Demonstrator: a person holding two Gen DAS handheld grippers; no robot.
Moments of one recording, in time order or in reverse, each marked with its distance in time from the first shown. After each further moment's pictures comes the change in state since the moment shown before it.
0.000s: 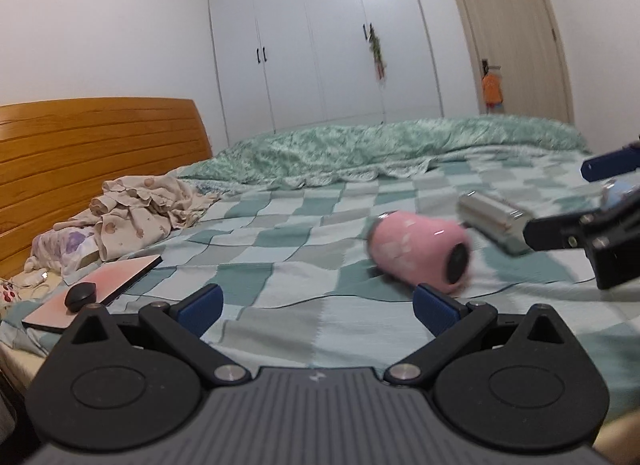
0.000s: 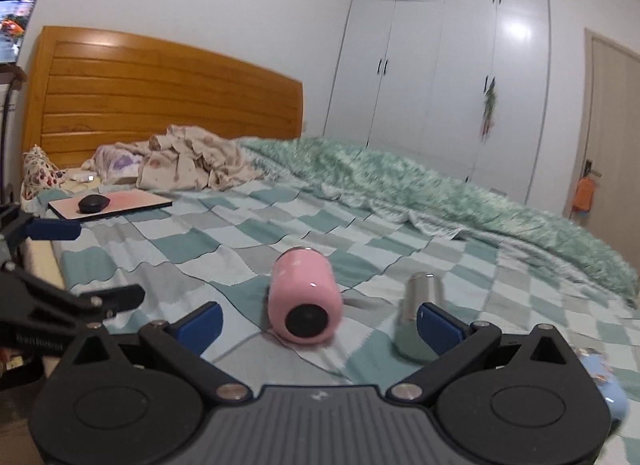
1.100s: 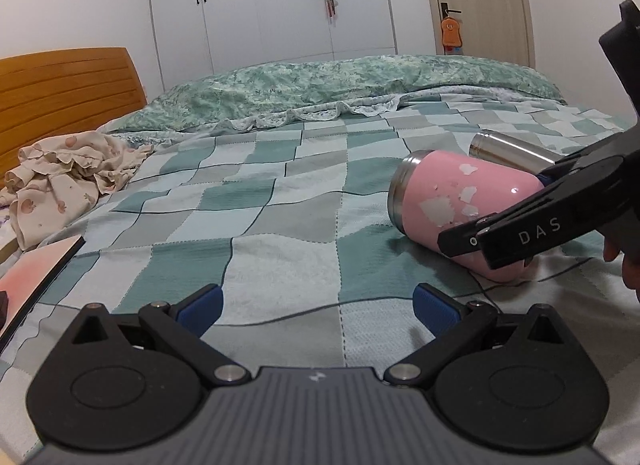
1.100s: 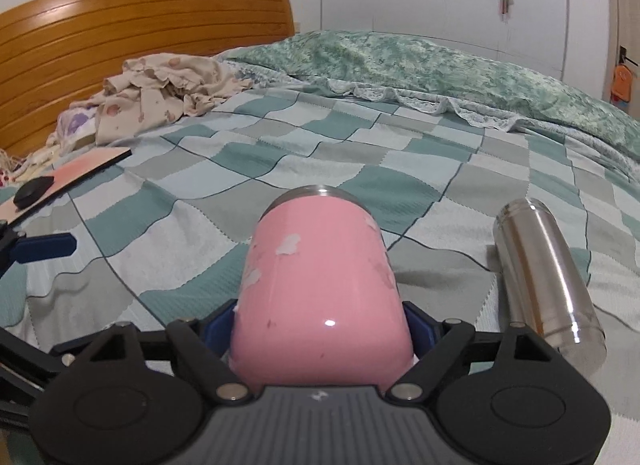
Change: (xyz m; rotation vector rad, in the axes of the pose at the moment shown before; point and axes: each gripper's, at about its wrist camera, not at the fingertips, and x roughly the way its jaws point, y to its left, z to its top) left arm 0.133 0.033 0.000 0.055 0.170 -0.199; right arm 0.208 -0.013 0.002 0.180 0.304 0.092
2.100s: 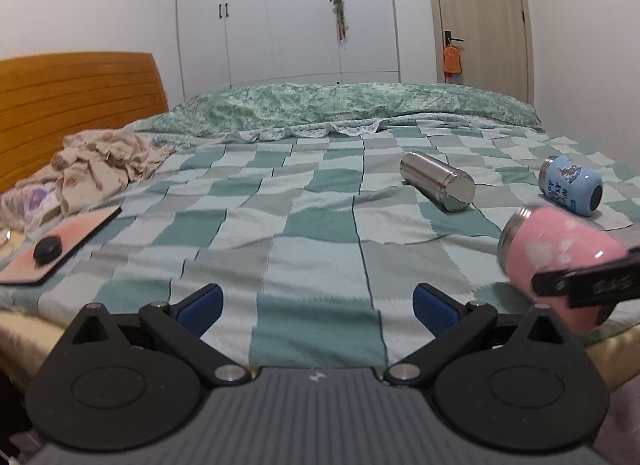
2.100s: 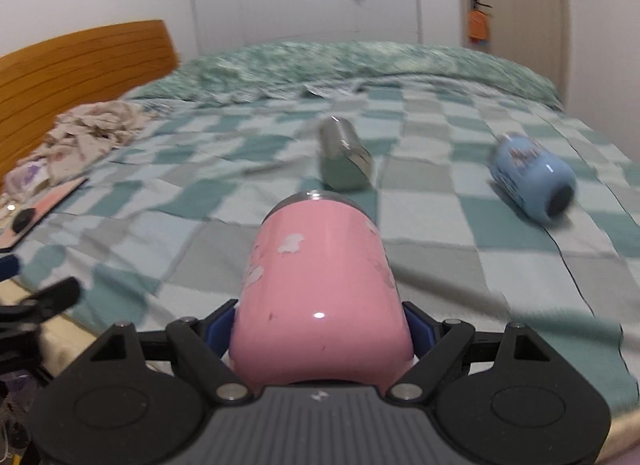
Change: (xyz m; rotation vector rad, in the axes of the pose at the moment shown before) left arm -0.176 -0.075 -0.039 -0.094 -0.040 0.024; right arm -0.220 0.003 -0.152 0.296 -0.019 -0.268
